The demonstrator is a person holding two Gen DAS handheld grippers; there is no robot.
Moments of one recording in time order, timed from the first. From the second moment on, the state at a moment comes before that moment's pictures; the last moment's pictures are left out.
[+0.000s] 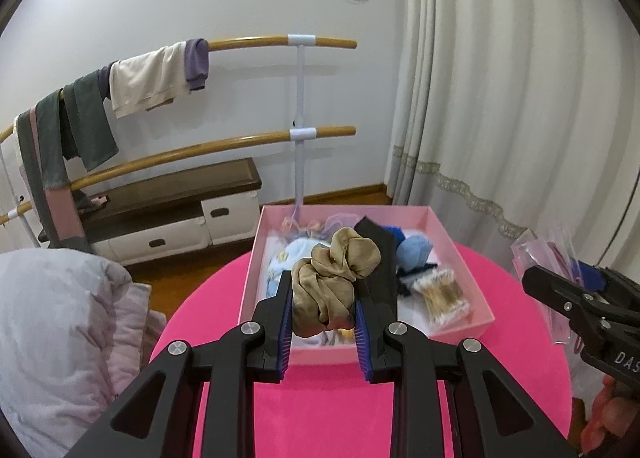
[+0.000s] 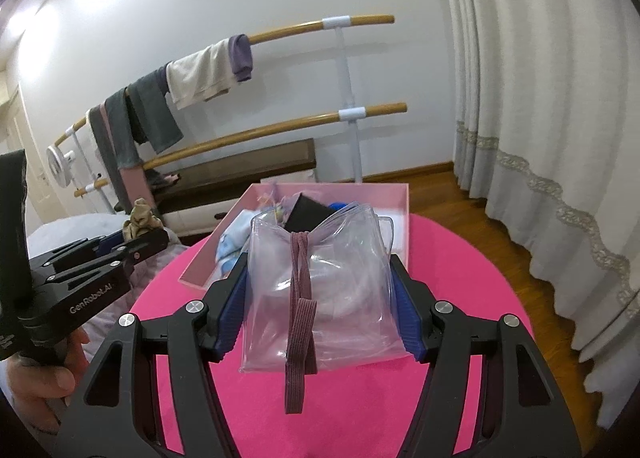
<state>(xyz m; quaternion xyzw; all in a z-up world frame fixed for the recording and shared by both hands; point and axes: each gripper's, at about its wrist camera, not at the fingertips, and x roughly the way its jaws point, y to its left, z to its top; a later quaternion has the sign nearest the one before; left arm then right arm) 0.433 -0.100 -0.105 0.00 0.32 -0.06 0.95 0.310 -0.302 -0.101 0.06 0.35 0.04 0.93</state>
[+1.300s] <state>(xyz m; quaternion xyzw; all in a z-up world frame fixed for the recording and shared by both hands) 0.626 -0.117 -0.178 -0.04 0.41 -0.09 0.91 0.425 -0.317 -0.171 0.10 0.43 0.03 0.90</state>
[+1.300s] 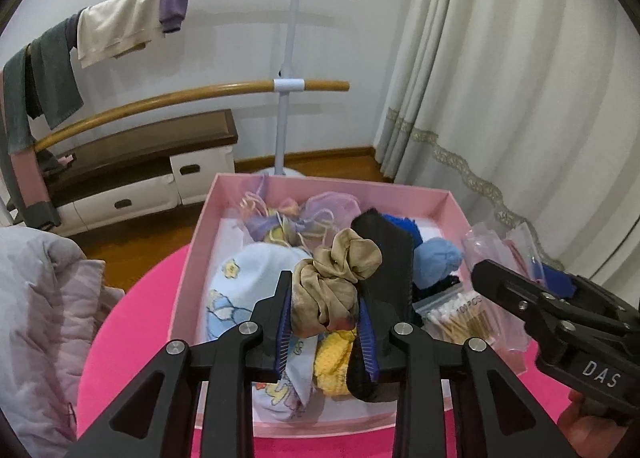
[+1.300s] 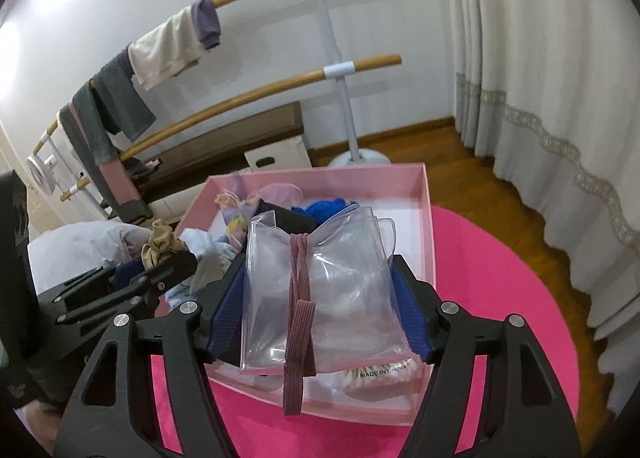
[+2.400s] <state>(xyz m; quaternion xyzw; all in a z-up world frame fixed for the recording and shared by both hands) 0.496 -0.045 -0.132 -0.05 0.31 0.00 0.95 0.364 -0.316 -0.148 0.15 0.40 -0.01 0.90</state>
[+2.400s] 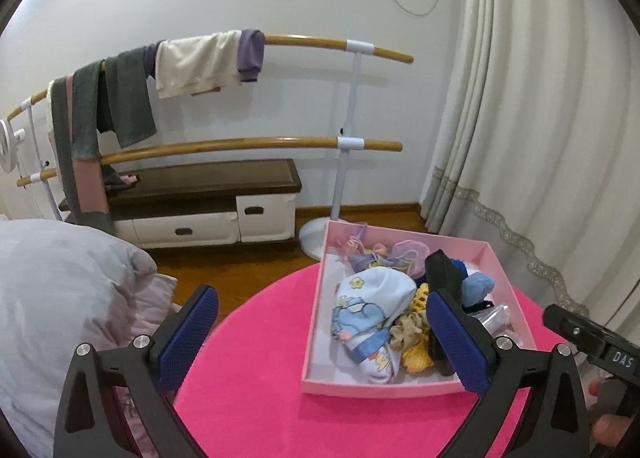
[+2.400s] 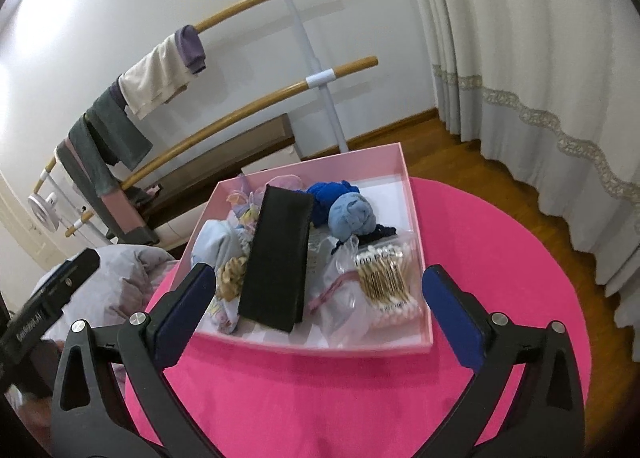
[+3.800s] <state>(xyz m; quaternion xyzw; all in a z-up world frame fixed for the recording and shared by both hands) 0.078 -0.086 -0.074 -0.01 0.23 0.00 0.97 0.049 -0.205 -0.021 0.04 0.24 -0.08 0.97</state>
